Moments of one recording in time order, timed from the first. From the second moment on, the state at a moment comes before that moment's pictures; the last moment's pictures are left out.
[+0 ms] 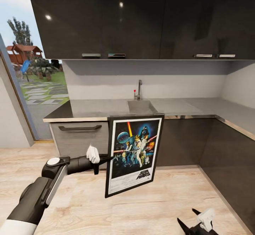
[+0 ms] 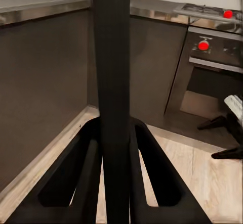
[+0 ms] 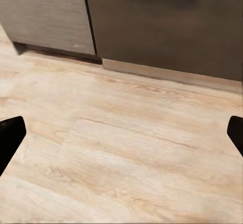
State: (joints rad) left arm -0.48 0.17 -0.11 -1.38 0.12 0.40 -1.10; right arm 0.07 -0.18 -0.20 -1.15 0.00 -0.10 0.64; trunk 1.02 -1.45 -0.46
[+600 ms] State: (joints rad) left arm -0.46 0.18 -0.11 -1.38 0.12 0.40 -1.11; right arm -0.15 -0.40 -0.32 -1.28 0.00 0.29 1.25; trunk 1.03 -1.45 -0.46
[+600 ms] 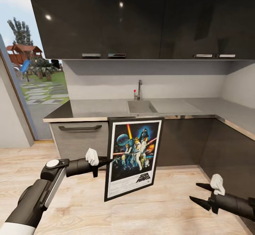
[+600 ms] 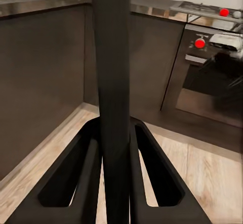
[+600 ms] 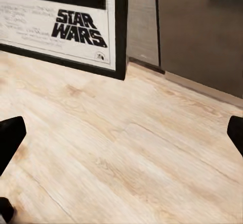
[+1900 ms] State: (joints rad) left arm -0.46 0.18 0.02 -1.35 0.12 0.47 -1.41; right arm -0.32 -0.50 -0.18 -1.26 -0.01 0.36 1.57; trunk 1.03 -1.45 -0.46
